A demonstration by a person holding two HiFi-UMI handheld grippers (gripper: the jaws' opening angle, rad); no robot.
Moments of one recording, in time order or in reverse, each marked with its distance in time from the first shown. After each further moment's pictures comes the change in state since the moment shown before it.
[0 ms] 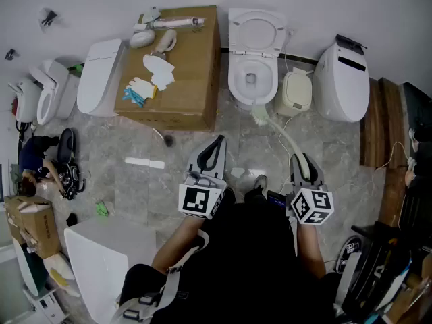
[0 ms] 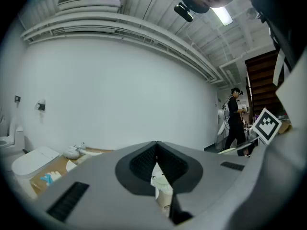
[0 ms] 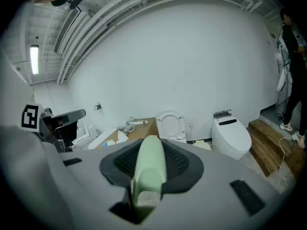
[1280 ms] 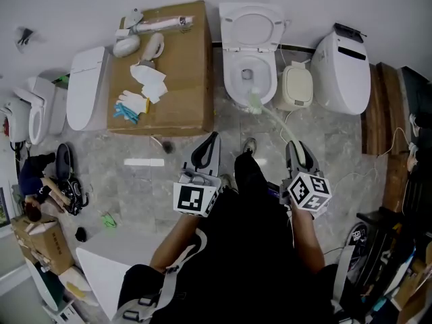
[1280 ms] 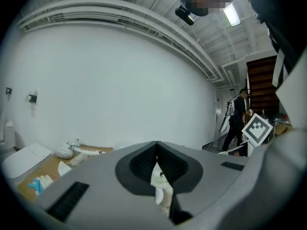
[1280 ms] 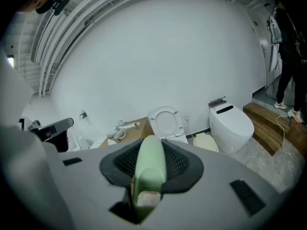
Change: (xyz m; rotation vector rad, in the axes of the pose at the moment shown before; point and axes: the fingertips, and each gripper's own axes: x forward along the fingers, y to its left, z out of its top) left arm 0.088 0.086 -0.021 -0.021 0.048 -0.056; right arm 0.131 -0.006 0.014 0.179 0.022 -0.090
